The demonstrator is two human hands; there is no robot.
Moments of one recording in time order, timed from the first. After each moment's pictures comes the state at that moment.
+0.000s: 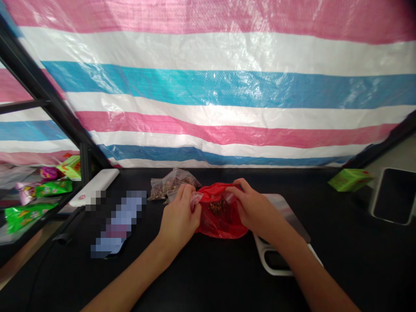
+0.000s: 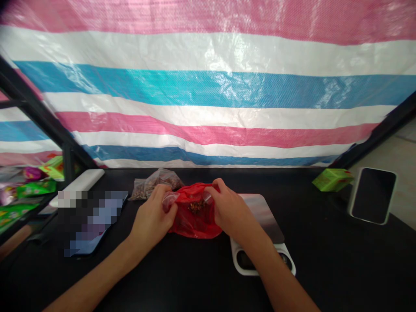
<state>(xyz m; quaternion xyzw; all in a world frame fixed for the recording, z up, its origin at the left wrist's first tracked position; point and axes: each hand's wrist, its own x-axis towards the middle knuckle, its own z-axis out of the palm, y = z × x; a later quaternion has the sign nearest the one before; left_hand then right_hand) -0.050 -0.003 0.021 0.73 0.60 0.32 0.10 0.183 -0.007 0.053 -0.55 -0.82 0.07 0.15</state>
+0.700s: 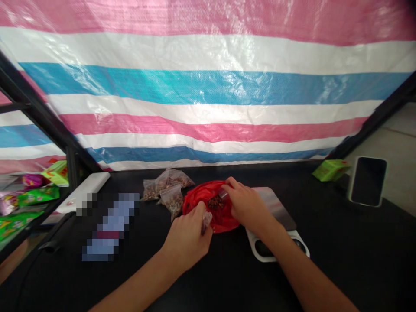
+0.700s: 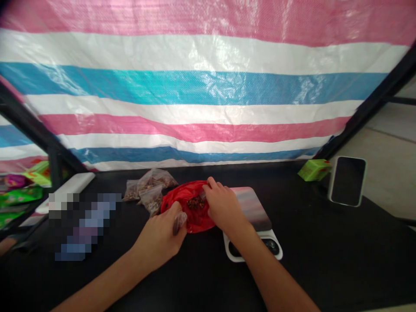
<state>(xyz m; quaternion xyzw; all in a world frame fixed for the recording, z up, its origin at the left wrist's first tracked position) -0.026 -0.038 0.022 0.83 0.52 0.16 0.16 0.179 -0.006 0.040 -0.60 -0.80 -0.03 0.04</state>
